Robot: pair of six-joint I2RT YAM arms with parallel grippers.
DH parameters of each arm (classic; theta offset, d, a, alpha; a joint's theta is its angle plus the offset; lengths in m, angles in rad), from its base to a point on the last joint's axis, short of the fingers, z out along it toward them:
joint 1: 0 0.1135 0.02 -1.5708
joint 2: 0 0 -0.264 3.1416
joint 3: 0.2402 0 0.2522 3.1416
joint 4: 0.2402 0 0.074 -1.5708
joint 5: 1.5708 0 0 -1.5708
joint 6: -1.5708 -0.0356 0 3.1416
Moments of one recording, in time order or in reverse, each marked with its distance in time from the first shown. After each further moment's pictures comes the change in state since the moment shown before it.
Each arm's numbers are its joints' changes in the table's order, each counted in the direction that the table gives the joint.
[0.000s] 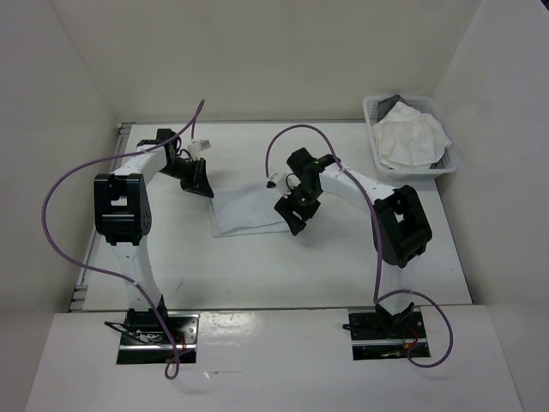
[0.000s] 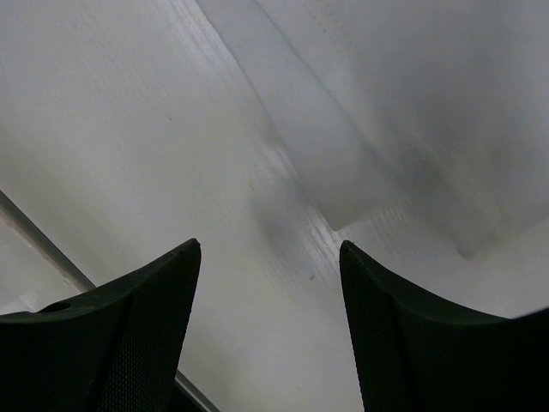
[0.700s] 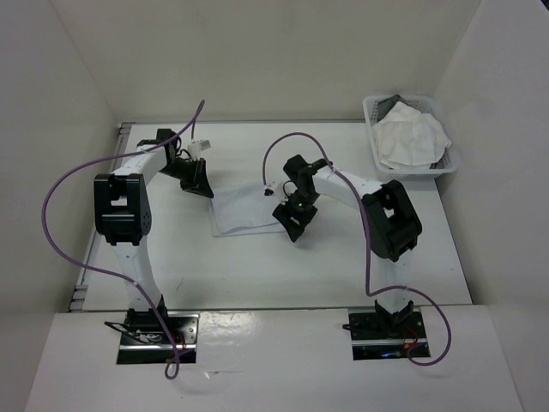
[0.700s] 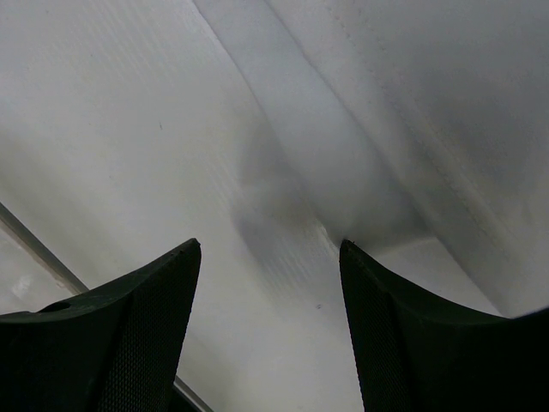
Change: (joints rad) left arm 0.000 0.000 0.000 0.002 -0.006 -0.001; right arm 0.009 0.088 -0.009 -0.010 -0.032 0.019
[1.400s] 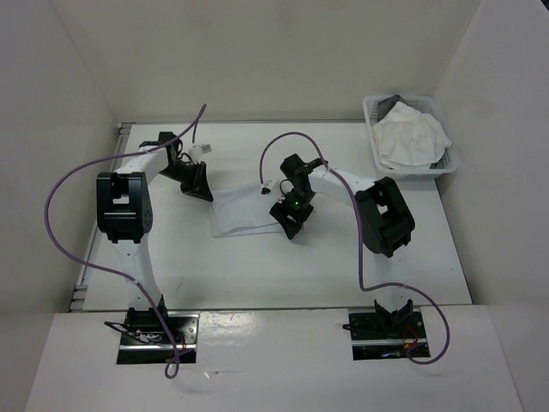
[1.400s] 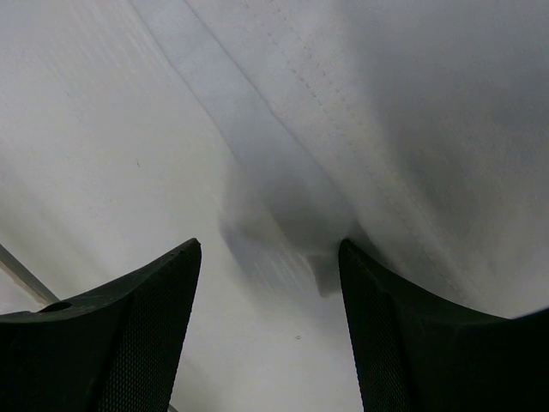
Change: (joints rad) left arm 0.000 0.027 0.001 0.014 -0.018 -0.004; right arm 0.000 0.076 0.045 -0.036 -0.004 0.011
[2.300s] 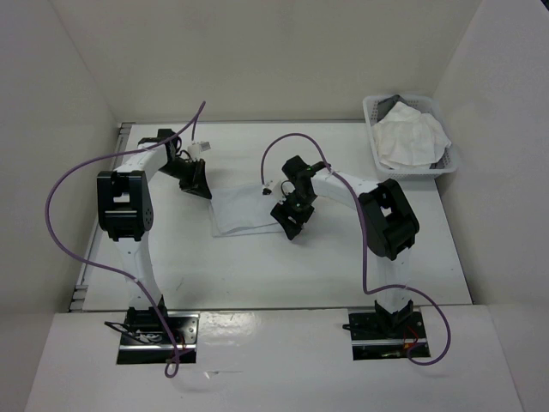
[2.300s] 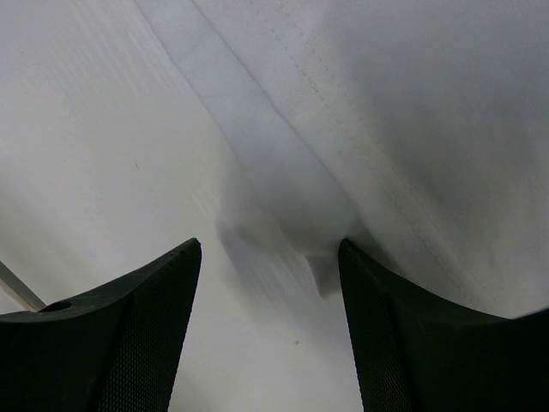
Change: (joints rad) left arm 0.008 0.035 0.066 0.047 -0.009 -0.024; right arm 0.000 -0.041 -0.066 -0.071 0.000 -0.001
